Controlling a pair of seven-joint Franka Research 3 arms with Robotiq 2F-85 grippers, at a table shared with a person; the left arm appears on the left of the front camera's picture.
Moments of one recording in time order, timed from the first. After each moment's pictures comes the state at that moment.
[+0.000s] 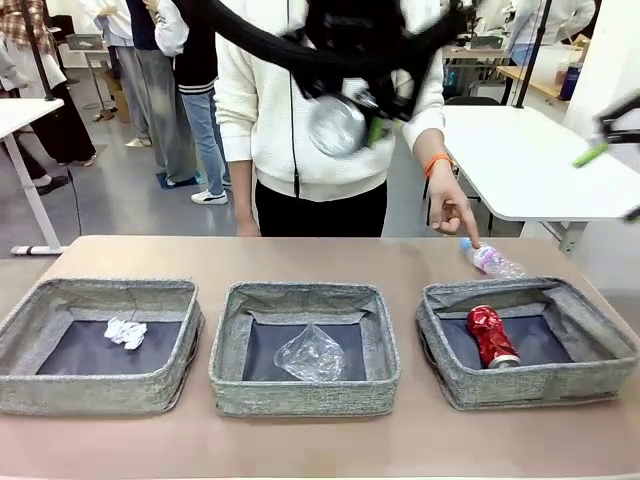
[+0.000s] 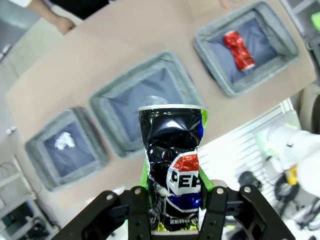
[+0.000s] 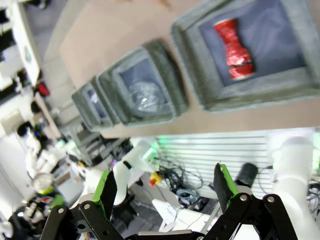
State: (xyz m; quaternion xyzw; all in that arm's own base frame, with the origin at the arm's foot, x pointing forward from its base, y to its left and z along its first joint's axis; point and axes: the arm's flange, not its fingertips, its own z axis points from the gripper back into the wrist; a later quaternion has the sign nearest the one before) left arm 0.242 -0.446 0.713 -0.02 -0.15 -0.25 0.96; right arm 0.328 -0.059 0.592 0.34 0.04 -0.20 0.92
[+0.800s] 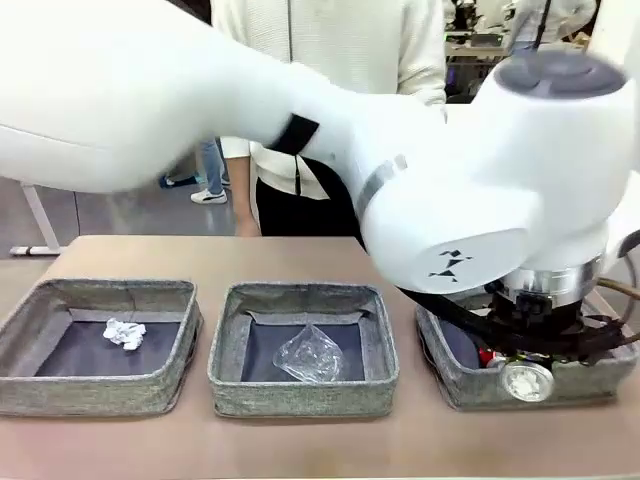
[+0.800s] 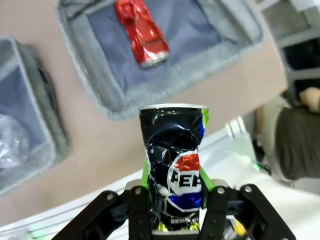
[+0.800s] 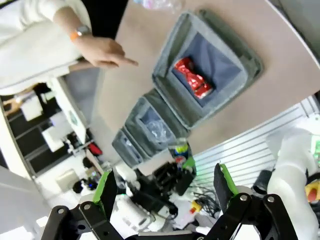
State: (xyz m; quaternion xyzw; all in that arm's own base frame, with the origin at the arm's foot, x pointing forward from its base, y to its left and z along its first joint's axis) left arm 0.207 -0.626 0.465 -0.14 -0.12 -0.19 0.96; right arm 0.222 -0.211 0.614 0.39 -0.05 -0.37 0.84
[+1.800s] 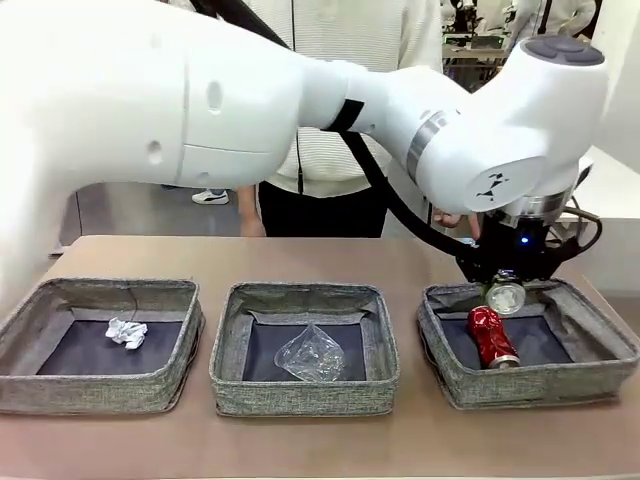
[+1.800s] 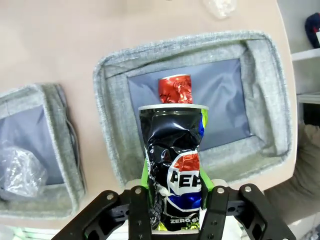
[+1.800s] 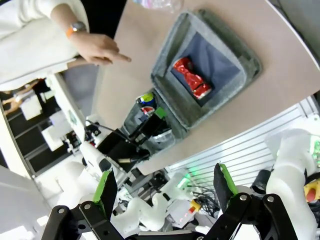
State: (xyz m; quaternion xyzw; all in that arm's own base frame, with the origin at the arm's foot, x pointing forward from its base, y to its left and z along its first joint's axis) left arm 0.331 -0.660 0.467 -0.09 -0.13 -0.07 0.98; right arm 0.222 -0.214 0.613 0.39 -0.05 -0.37 0.84
